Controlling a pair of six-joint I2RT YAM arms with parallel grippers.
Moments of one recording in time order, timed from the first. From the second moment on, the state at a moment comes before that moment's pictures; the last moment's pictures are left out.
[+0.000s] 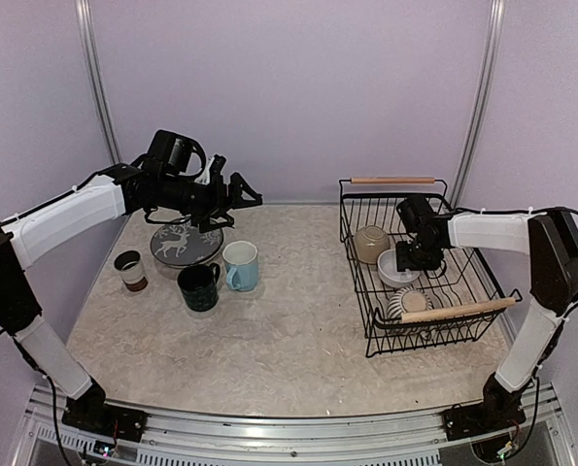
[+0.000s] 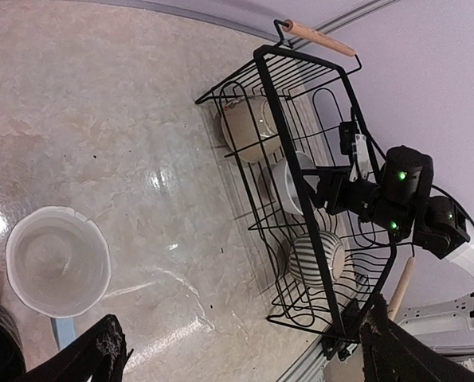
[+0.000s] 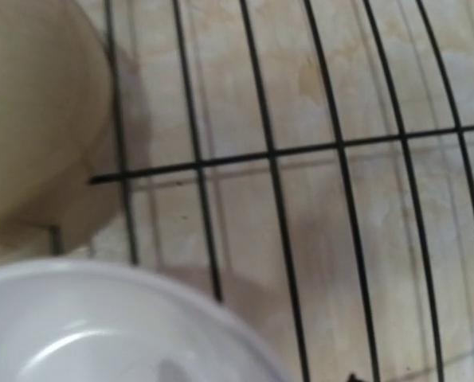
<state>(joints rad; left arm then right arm) -0.54 1.61 1.48 -0.50 0.43 -0.65 0.39 1.72 1.15 -0.47 0.35 0.37</state>
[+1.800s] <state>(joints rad) -0.62 1.31 1.32 -0.42 0.04 -0.54 0.85 1.75 1.53 -0.41 0.16 0.32</state>
